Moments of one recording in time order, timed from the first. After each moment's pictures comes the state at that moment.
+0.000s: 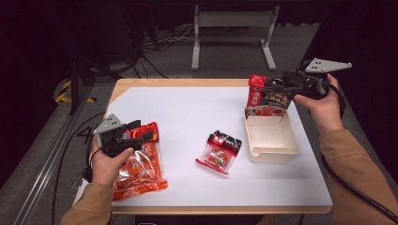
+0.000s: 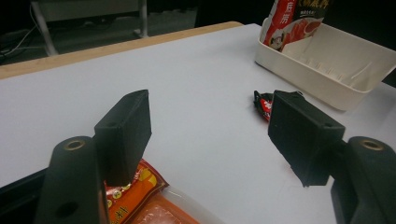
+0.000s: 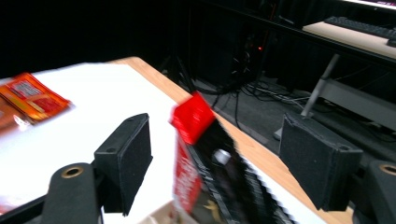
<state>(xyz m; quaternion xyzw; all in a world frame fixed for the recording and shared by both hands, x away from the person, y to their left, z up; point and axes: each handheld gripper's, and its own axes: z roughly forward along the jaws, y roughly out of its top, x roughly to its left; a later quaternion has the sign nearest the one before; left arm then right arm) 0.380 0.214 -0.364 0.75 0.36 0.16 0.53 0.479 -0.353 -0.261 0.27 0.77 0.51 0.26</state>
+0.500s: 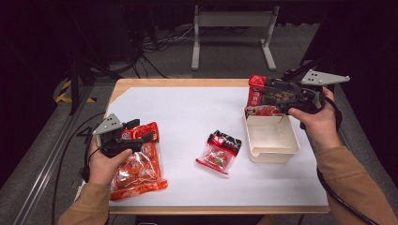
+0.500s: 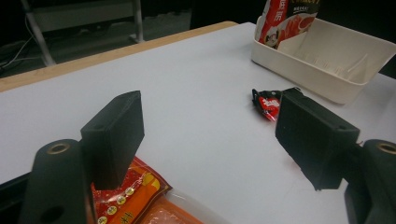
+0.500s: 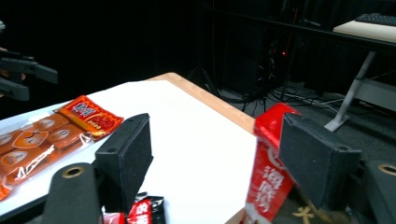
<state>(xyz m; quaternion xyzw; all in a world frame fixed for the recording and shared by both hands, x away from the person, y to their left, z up) 0.381 0.217 -0.363 0.76 0.33 0.17 0.53 0.432 -0.320 -0.262 0.27 0.76 0.55 0.22</state>
